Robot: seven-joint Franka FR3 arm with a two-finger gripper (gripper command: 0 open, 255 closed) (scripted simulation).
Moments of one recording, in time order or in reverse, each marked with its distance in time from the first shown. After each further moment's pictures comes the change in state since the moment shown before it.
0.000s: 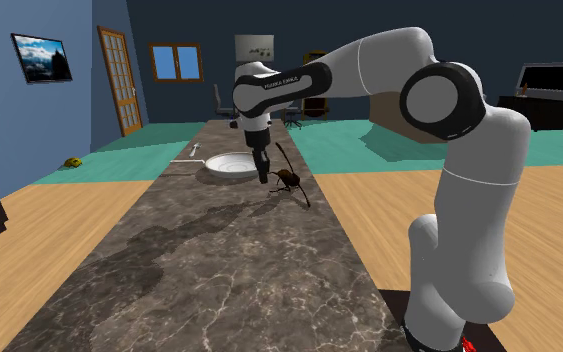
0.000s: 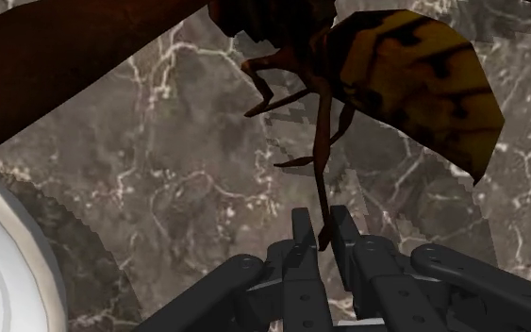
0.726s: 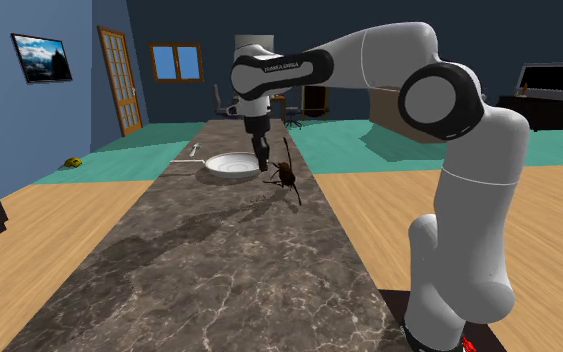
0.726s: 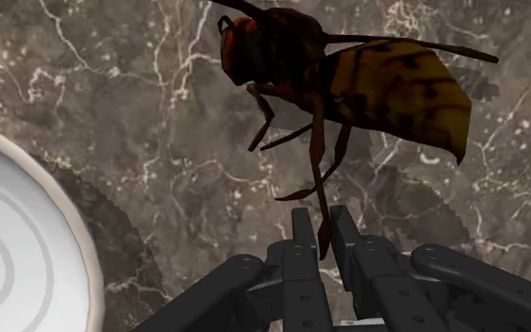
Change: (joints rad) arm -0.001 0.007 -0.001 0.114 0.004 -0.108 -0.009
